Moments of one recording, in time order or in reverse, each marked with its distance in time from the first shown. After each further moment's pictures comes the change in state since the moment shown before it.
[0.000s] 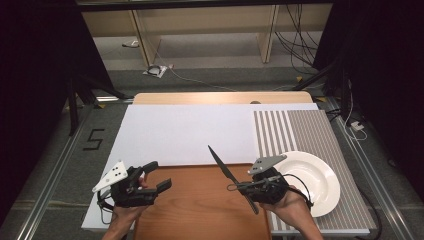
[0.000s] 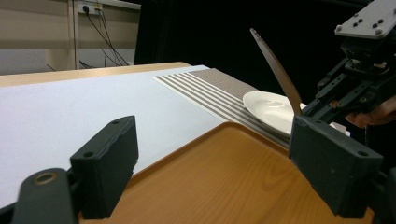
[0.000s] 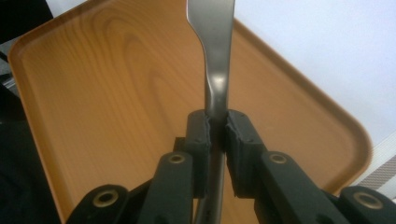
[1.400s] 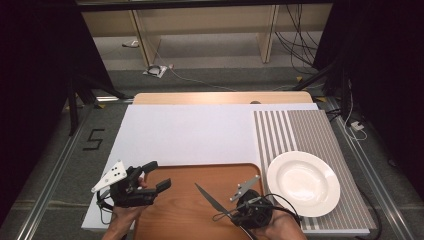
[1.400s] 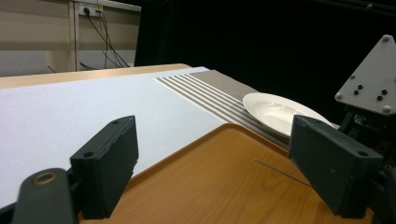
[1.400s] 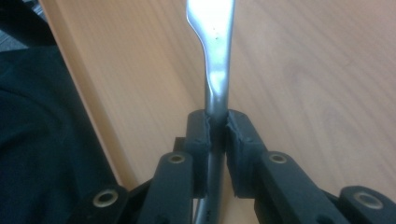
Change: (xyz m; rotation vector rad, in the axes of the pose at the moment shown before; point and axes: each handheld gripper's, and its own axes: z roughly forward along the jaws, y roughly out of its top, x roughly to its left) left arm 0.000 0.000 -0.001 -0.008 0.001 0.003; right arm 0.039 -0.021 0.040 0.284 0.120 -0.023
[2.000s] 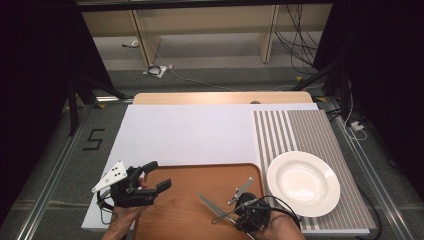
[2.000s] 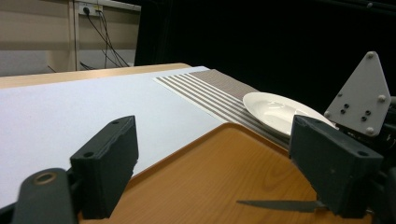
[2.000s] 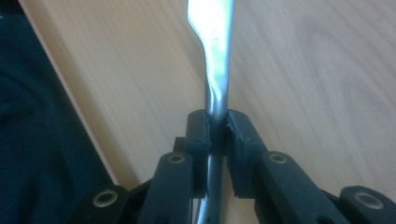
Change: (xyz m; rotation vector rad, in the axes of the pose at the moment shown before) left arm 0.000 0.000 0.000 0.002 0.000 0.001; right arm -0.001 -0.002 0.014 0.130 -0.014 0.026
